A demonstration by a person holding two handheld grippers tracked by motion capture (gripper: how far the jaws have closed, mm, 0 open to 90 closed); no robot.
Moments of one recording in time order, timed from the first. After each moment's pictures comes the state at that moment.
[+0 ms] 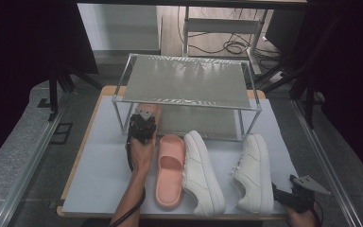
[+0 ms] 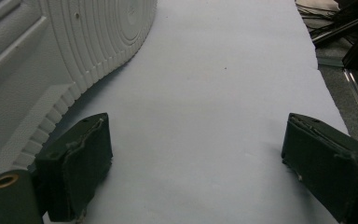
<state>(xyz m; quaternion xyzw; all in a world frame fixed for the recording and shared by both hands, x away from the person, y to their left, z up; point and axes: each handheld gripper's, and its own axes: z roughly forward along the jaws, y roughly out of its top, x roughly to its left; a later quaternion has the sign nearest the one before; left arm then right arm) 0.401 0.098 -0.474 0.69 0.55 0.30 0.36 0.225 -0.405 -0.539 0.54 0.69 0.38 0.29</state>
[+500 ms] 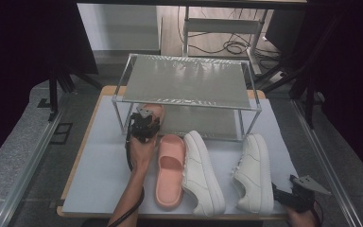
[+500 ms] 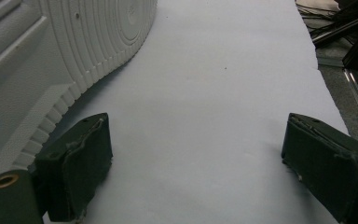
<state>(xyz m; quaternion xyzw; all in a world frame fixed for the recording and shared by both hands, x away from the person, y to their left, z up) 0.397 0.101 -0.463 0.70 0.54 0.26 0.39 0.225 -0.405 -0.539 0.54 0.69 0.38 0.29</state>
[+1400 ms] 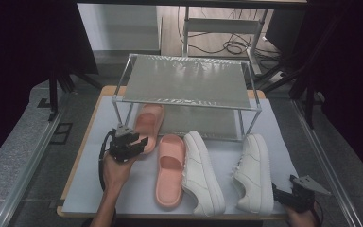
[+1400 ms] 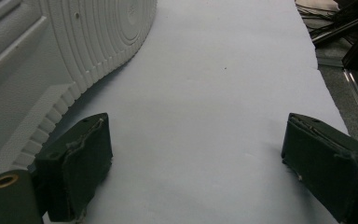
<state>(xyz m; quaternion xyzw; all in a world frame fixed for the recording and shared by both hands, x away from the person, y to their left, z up) 0.320 0.158 -0.454 0.74 0.49 0.19 0.41 0.225 -0.405 -0.539 0.54 0.69 0.38 0.29</state>
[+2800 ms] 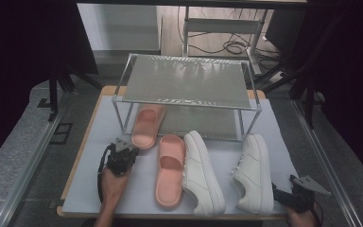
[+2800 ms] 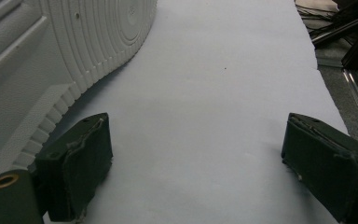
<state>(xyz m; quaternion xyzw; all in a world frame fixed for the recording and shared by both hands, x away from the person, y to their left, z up) 0.312 0.167 -0.507 0.75 0.51 0.20 0.37 0.225 -0.404 -0.539 0.54 0.69 0.38 0.29</state>
